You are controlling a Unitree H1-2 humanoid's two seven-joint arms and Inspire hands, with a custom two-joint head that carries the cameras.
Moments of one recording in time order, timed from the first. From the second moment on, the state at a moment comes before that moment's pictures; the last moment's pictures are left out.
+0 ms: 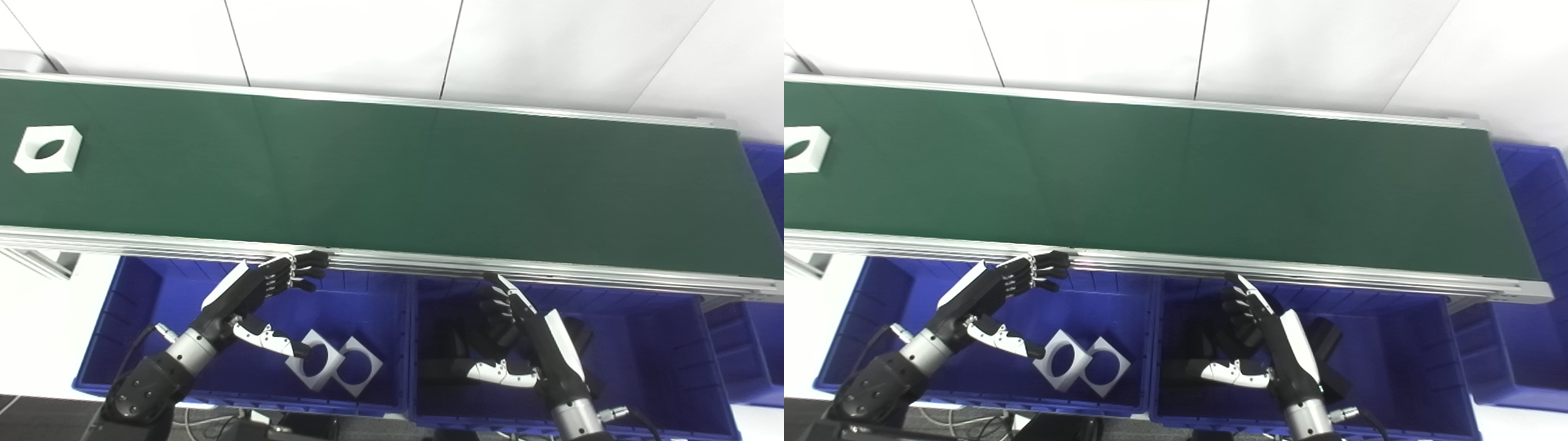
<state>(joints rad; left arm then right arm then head) 0.30 0.26 0.00 0.15 -0.09 -0.43 -0.49 0.32 -0.19 0.23 -0.06 -0.35 -0.18 0.10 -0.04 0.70</state>
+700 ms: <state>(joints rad) 0.27 0.25 0.02 -0.12 -0.06 -0.44 -0.43 0.32 -0.21 0.23 0.05 -0.36 -0.29 0.04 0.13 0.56</state>
